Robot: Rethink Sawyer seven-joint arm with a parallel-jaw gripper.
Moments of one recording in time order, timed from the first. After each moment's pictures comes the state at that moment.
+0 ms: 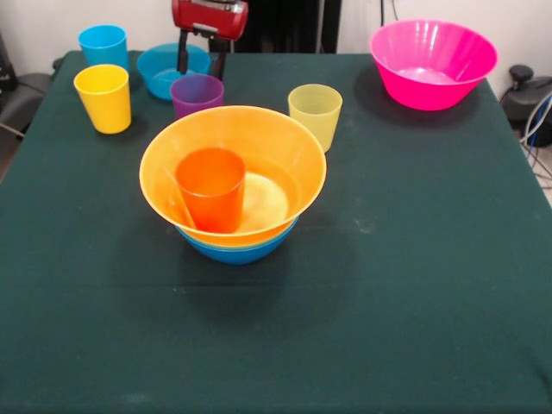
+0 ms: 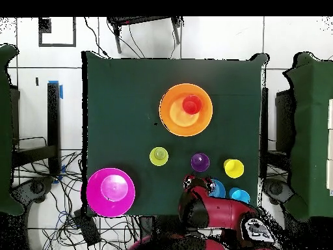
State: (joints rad) arm -0.43 -0.56 -0.18 2.05 -0.49 -0.22 1.89
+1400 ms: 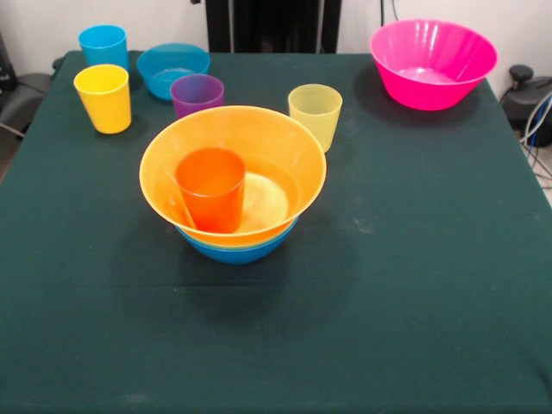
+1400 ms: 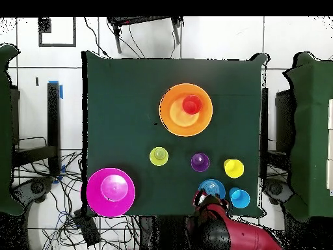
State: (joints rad) arm -0.67 -0.97 -0.01 2.27 -0.49 0.09 1.89
